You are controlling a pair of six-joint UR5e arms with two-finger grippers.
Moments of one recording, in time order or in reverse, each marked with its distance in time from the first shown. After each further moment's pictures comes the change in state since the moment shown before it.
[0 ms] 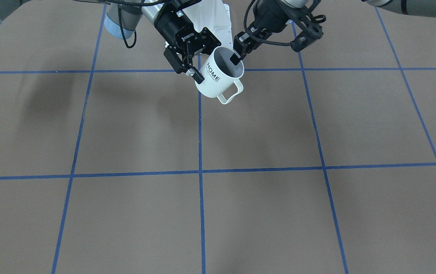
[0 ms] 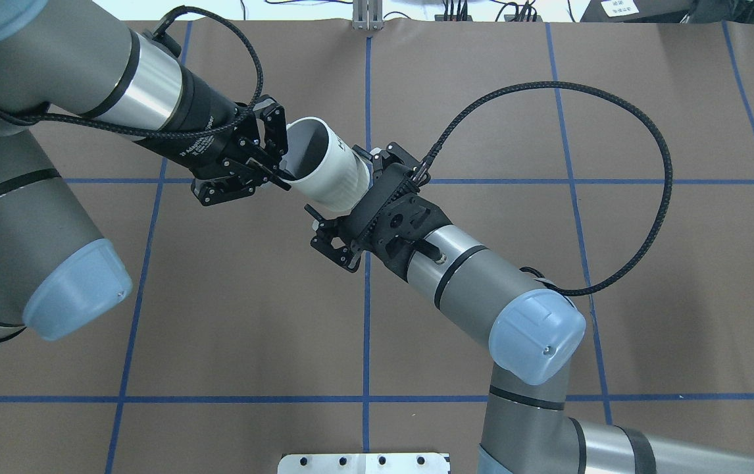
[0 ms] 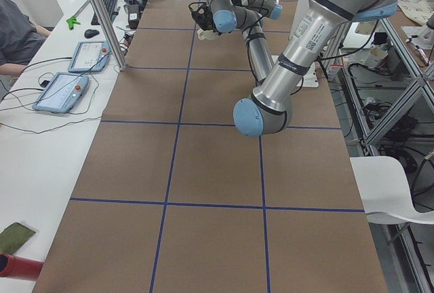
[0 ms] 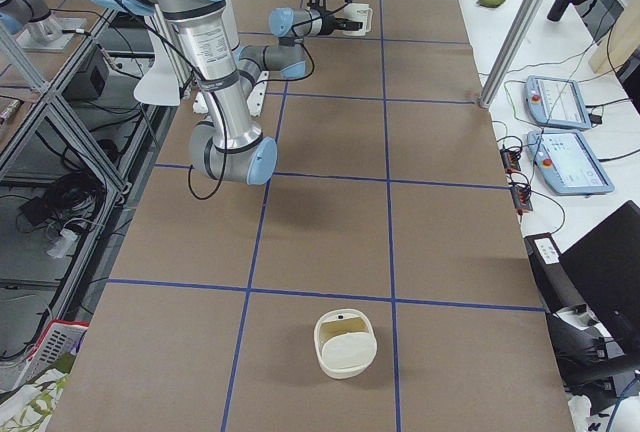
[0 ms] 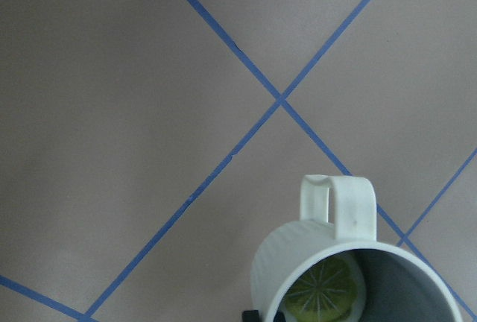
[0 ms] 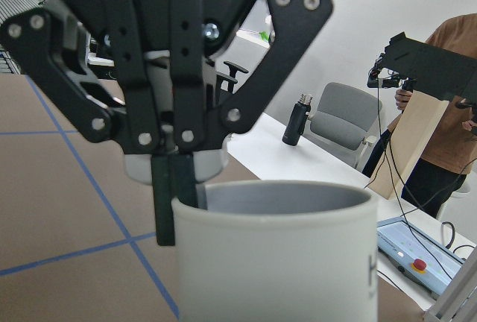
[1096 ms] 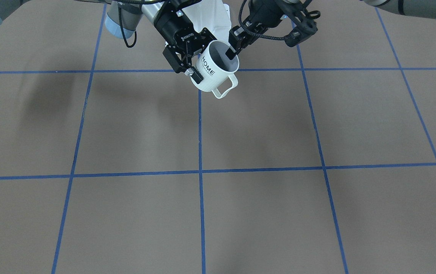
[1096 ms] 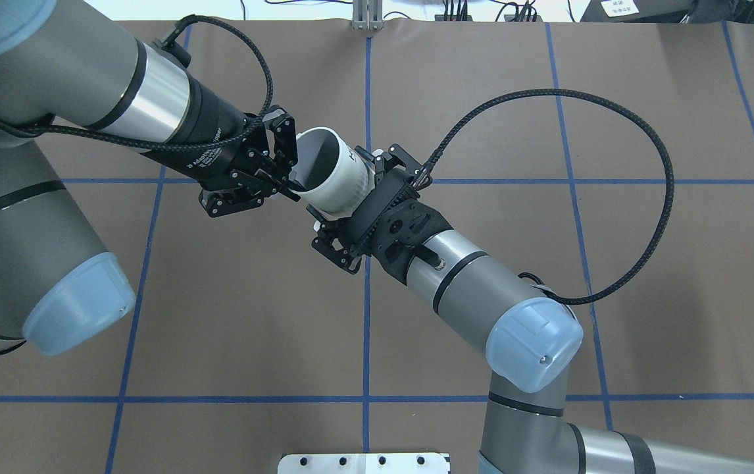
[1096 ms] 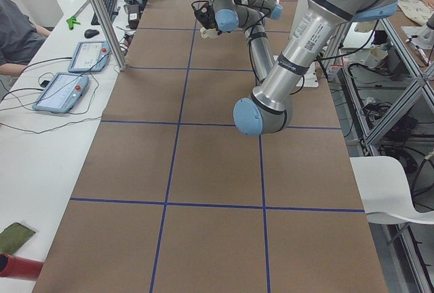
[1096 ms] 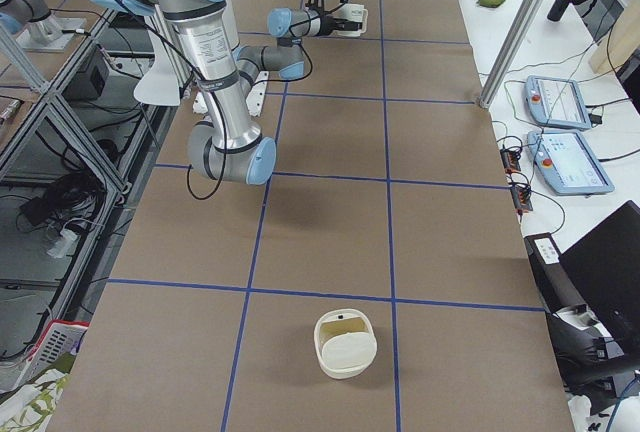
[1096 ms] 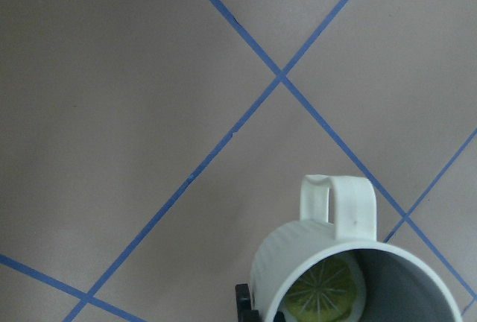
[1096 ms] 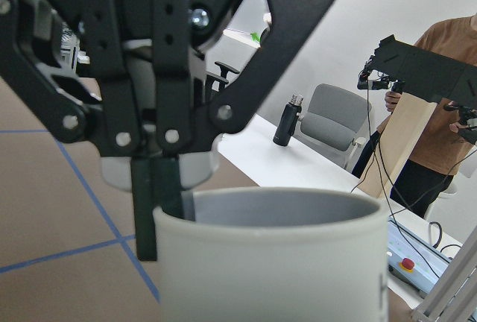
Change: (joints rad) left arm 0.017 -0.008 -0.011 0.000 0.000 -0.003; right arm -0.014 -0.002 0.000 0.001 -0.042 -0.005
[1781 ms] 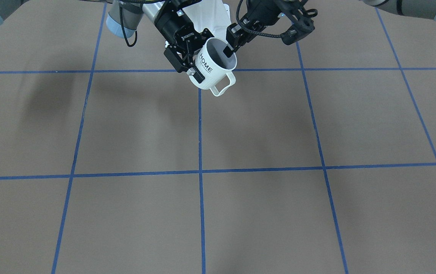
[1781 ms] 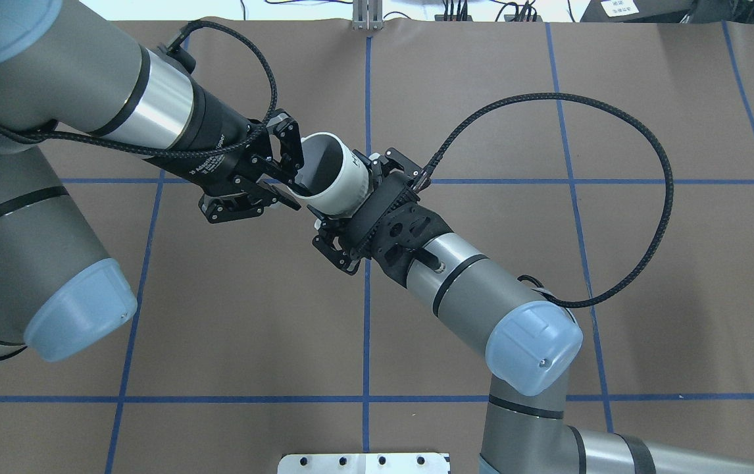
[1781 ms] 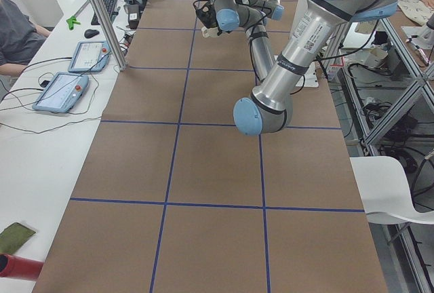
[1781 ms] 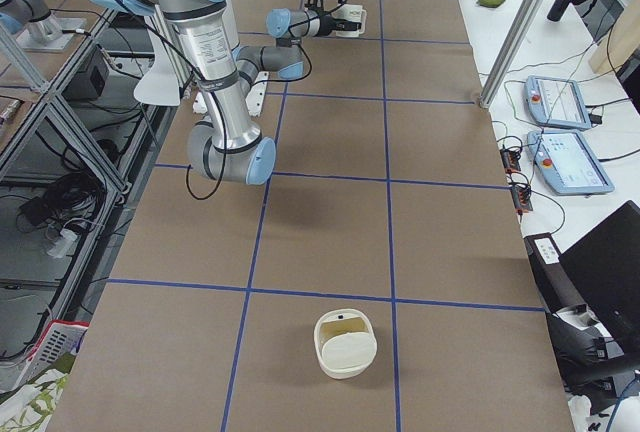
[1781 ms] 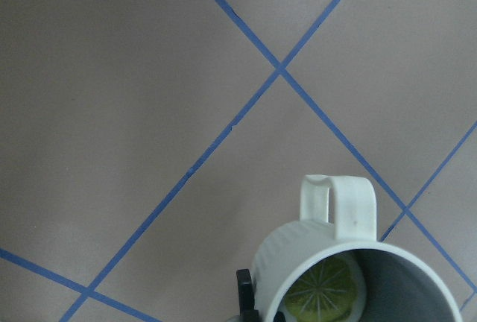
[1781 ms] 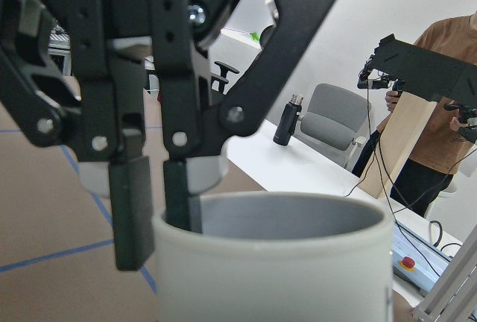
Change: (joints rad) left arm 0.012 0.000 -0.004 -0.001 -0.001 0.012; right arm -0.005 -0.003 0.000 0.003 -0.003 0.001
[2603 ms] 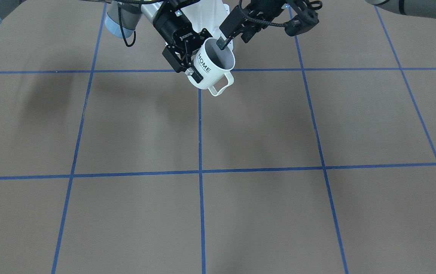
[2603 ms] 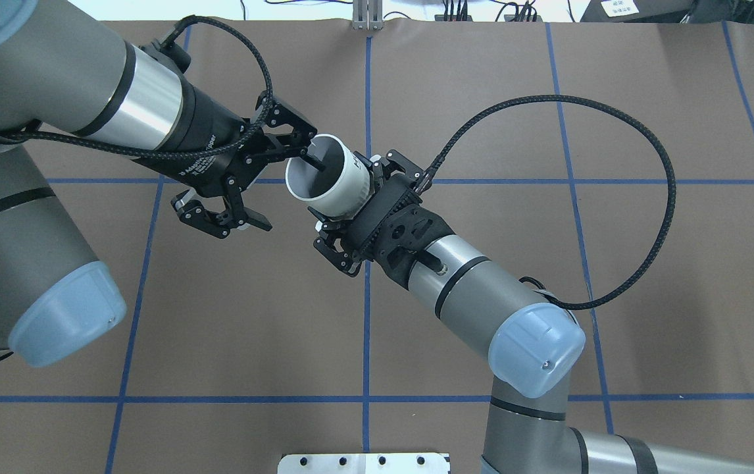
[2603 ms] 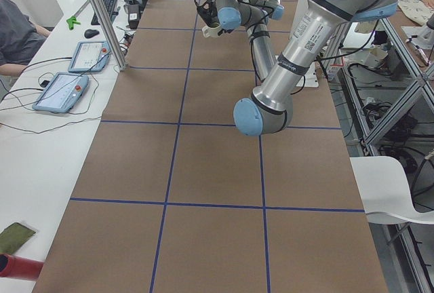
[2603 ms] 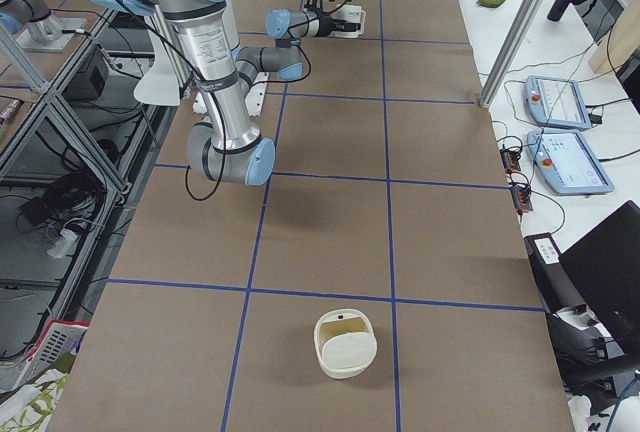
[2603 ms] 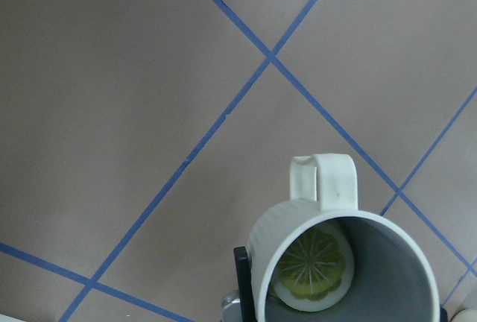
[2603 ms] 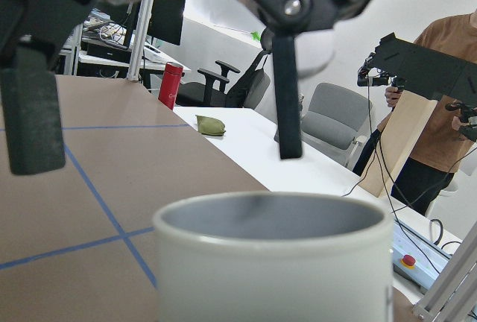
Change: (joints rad) left arm -0.026 0.010 -0.036 0.001 -0.015 0.042; right arm -0.002 -0.012 0.006 0.005 0.000 0.002
